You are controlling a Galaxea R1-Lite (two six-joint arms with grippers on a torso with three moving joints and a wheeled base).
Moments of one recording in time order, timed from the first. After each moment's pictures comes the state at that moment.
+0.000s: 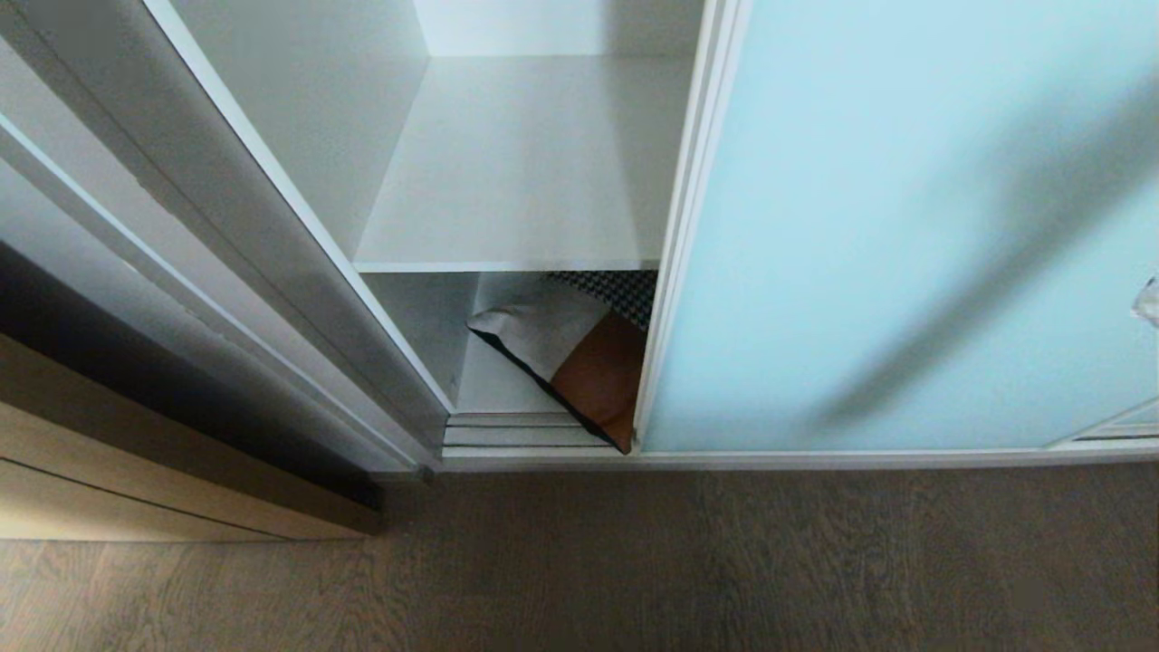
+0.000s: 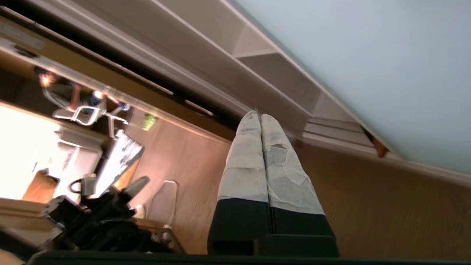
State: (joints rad) left arm 0.00 0.00 0.00 0.00 0.00 -0.02; right arm -0.07 0.92 -0.67 -0.48 0.83 0.64
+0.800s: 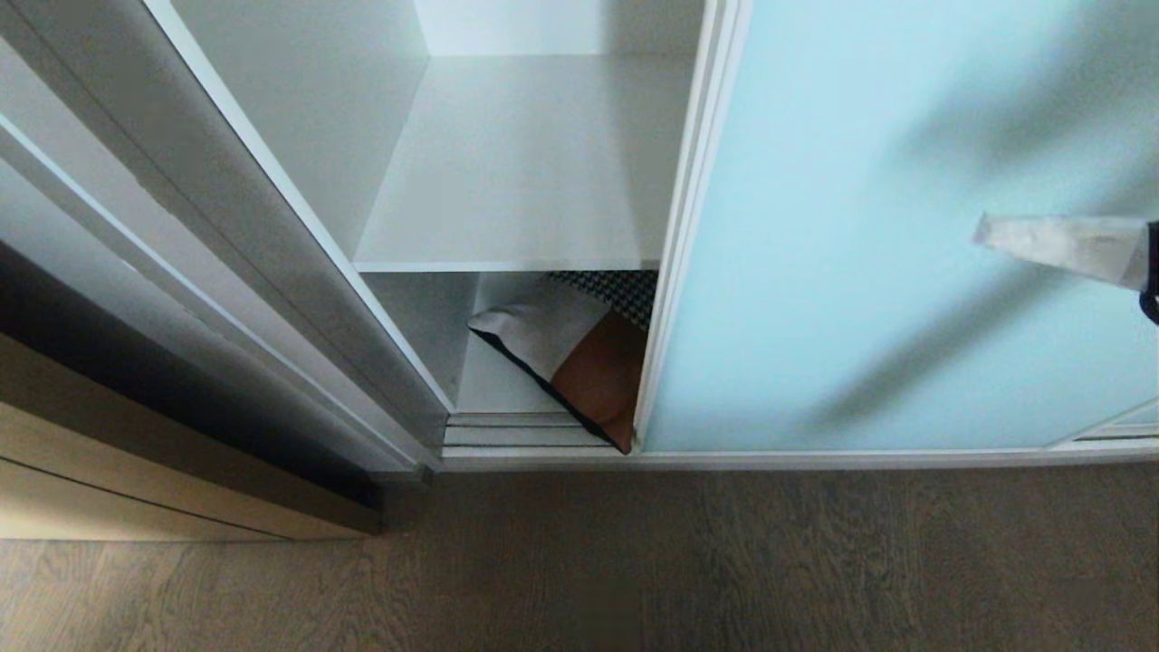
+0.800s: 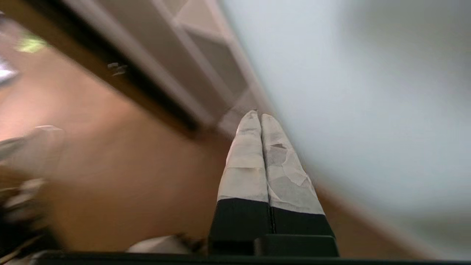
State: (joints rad) left arm 0.00 0.00 0.00 0.00 0.00 -0.02; right arm 0.35 1.13 -1.06 -0.08 0.34 0.04
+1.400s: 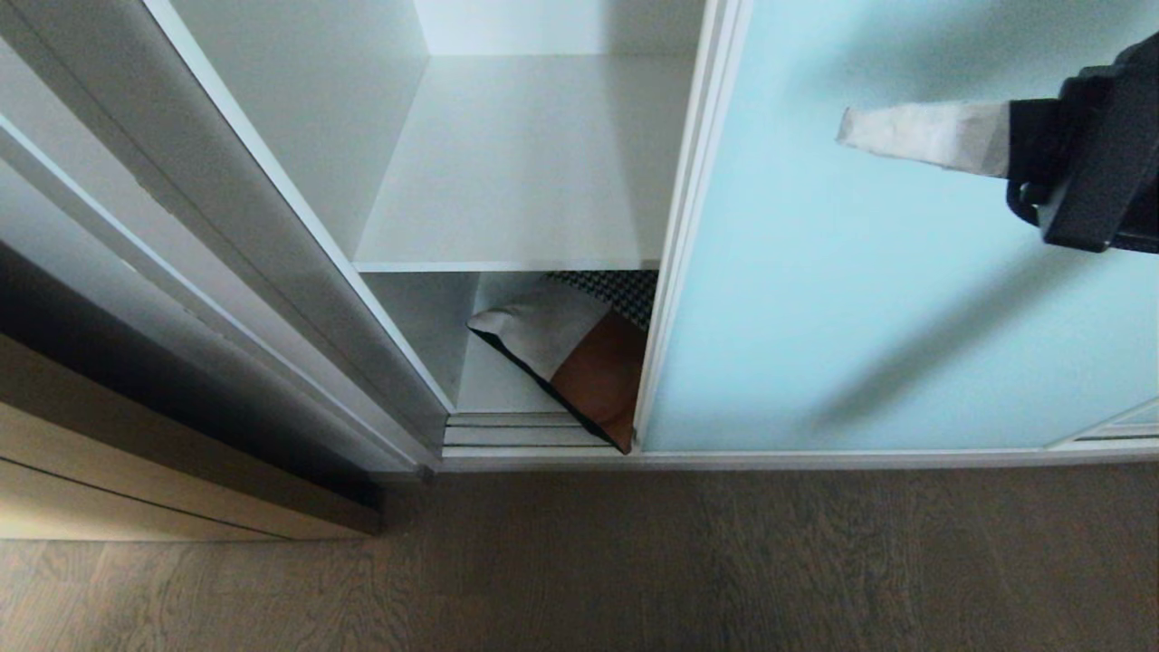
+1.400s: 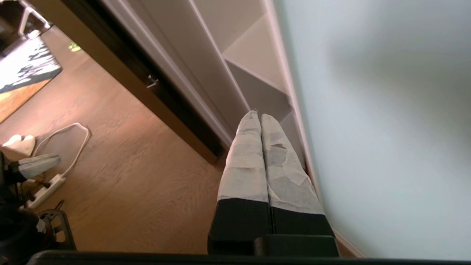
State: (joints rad) left arm 0.00 0.00 0.00 0.00 0.00 -0.02; right arm 0.59 1.32 -1.29 -0.10 0.25 0.00
